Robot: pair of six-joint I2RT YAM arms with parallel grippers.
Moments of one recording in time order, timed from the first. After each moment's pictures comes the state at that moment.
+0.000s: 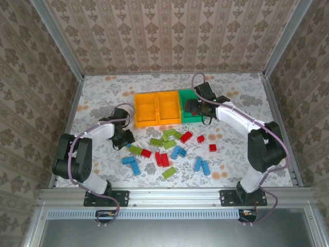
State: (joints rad) left arm -0.30 1.56 0.82 -0.63 0.08 -0.62; right arm 0.40 1.69 1.26 -0.52 0.11 0.56
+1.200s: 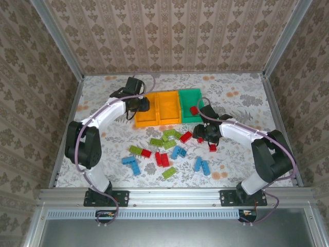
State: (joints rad) left arm -0.42 1.78 1.39 -0.59 0.05 -0.28; right arm 0.43 1.58 0.93 -0.59 0.00 0.70
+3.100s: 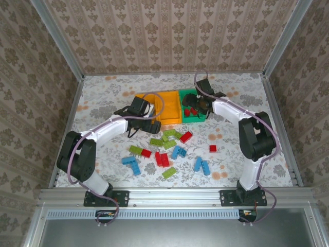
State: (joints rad) left arm -0.55 1.59 1.04 -0.48 0.04 -0.12; right arm 0.34 1.85 1.35 -0.42 -0.06 0.71
